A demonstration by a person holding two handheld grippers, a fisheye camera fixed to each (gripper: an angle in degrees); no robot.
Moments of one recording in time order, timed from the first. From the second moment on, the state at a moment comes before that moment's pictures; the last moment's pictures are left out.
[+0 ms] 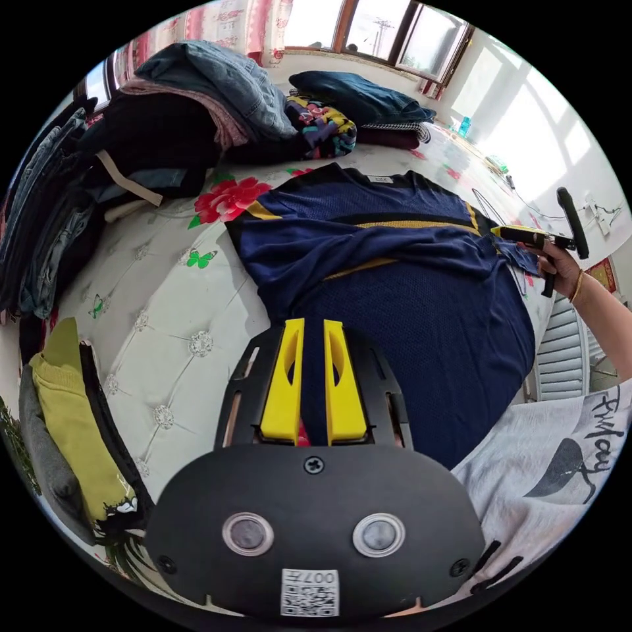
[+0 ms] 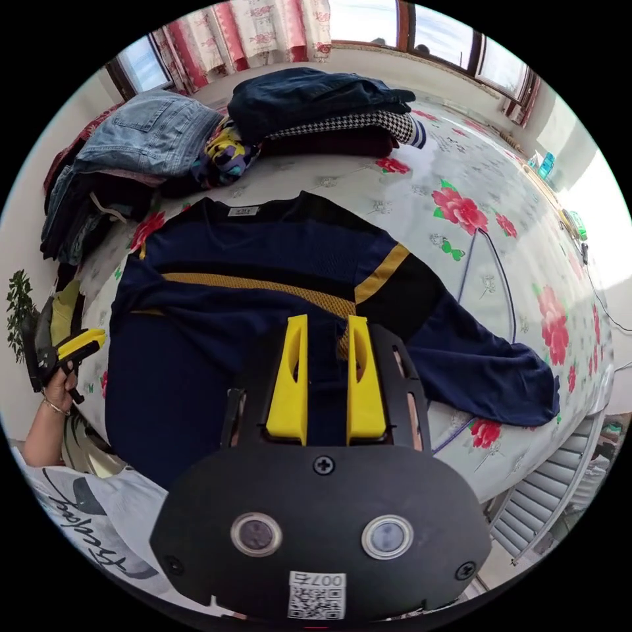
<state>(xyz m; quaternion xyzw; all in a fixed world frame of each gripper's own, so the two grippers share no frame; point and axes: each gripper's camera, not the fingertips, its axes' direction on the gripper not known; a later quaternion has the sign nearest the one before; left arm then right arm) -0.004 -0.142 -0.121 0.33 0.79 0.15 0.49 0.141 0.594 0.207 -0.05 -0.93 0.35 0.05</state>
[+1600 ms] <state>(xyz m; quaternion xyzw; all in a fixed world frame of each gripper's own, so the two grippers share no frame) 0.028 -0.181 -0.255 0.41 0.63 0.28 0.60 0.152 0.658 0.169 0.08 -0.95 0.29 0.11</state>
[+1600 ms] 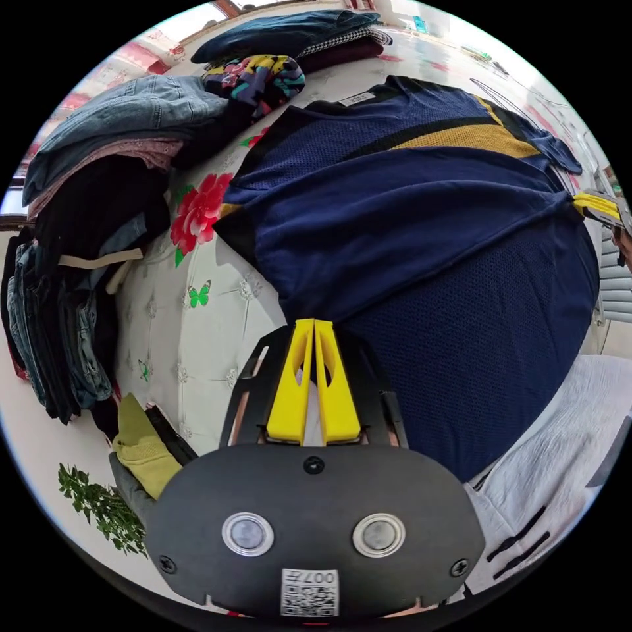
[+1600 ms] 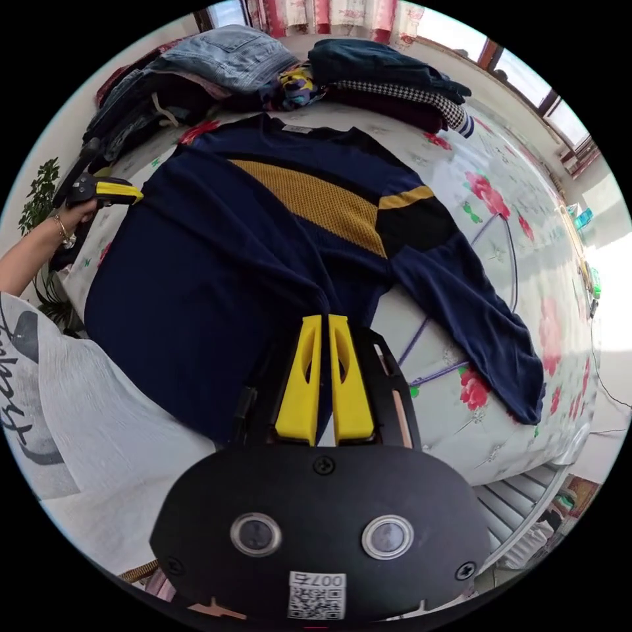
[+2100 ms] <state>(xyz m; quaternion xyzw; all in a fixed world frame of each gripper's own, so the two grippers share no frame) 0.023 -0.182 -0.174 0.39 0.73 0.18 0.52 0.154 0.712 0.122 0.11 -0.96 0.21 0.17</state>
